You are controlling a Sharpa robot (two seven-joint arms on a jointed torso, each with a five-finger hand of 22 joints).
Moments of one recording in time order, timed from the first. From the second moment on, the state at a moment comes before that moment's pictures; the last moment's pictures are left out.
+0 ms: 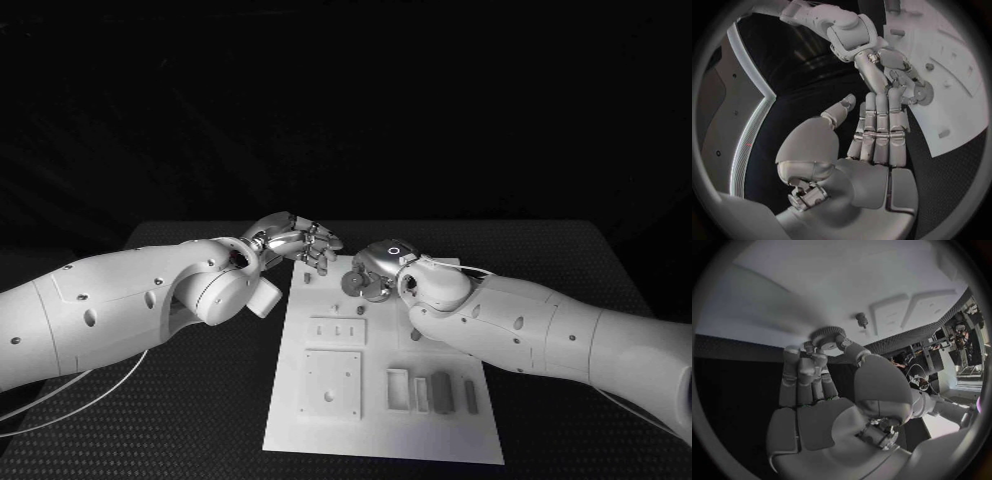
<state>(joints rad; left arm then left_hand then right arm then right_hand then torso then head) 1.38 -0.77 -0.16 1.45 -0.33 -0.21 0.13 1.04 -0.05 0.52 -0.27 0.05 0.93 0.14 0.30 0.72 1.22 0.07 0.20 0.47 1.08 0.02 0.50 0.90 0.05 1.09 -0.07 0.33 0.93 1.23 -0.38 -0.15 1.08 -1.78 -0.34 -0.23 1.02 -0.16 0.63 -0.21 0.07 0.86 0.12 0.21 0.52 0.98 0.05 1.16 1.08 1.11 -0.06 1.51 0.87 0.25 1.07 -0.01 0.99 1.31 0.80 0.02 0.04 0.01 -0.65</state>
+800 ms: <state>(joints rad) 1.38 -0.77 -0.16 1.45 -0.33 -0.21 0.13 1.04 -0.05 0.52 -0.27 0.05 0.93 0.15 0.29 0.72 1.22 0.07 0.20 0.47 1.08 0.02 0.50 0.90 0.06 1.09 -0.07 0.33 0.93 1.22 -0.46 -0.14 1.15 -1.68 -0.45 -0.18 1.03 -0.16 0.63 -0.18 0.07 0.85 0.13 0.21 0.51 0.96 0.06 1.16 1.08 1.09 -0.05 1.51 0.88 0.24 1.07 0.00 0.98 1.31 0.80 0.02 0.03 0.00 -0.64</state>
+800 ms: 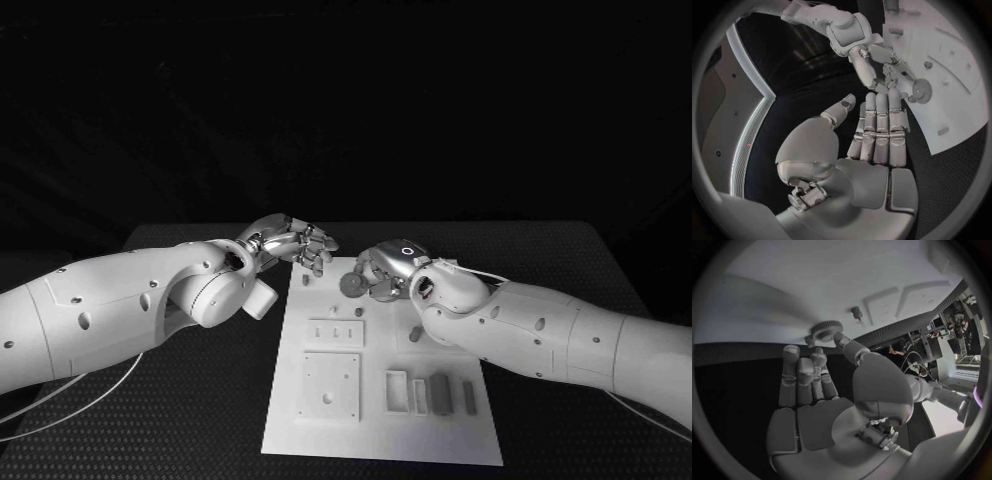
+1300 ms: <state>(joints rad) 1.38 -0.79 -0.16 1.42 -0.33 -0.21 0.13 1.04 -0.05 0.52 -0.27 0.05 0.93 0.15 0.29 0.72 1.22 0.07 0.20 0.47 1.08 0.02 0.50 0.90 0.05 1.09 -0.07 0.33 0.93 1.26 -0.70 -0.07 1.31 -1.46 -0.53 -0.02 1.04 -0.19 0.61 -0.18 0.07 0.83 0.15 0.21 0.50 0.95 0.06 1.17 1.07 1.08 -0.04 1.51 0.87 0.24 1.05 0.00 0.98 1.31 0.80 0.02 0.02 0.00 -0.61</state>
